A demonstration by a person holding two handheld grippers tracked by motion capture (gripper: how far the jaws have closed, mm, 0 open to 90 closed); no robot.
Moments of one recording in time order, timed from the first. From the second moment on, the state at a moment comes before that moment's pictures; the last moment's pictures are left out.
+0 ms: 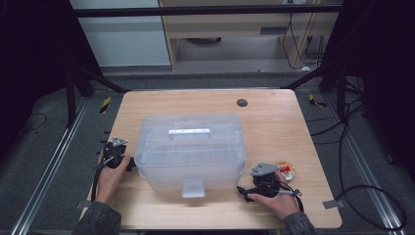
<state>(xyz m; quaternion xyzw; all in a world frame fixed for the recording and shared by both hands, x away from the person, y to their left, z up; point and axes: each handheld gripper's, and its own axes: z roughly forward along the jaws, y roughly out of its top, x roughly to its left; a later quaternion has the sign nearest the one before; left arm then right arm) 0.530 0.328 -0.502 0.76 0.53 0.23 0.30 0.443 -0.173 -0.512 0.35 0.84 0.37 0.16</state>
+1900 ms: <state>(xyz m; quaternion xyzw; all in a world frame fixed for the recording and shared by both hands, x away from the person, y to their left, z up) 0.402 0.286 -0.463 0.82 0.37 0.18 0.40 0.477 -0.122 -0.299 0.25 0.88 0.35 0.21</state>
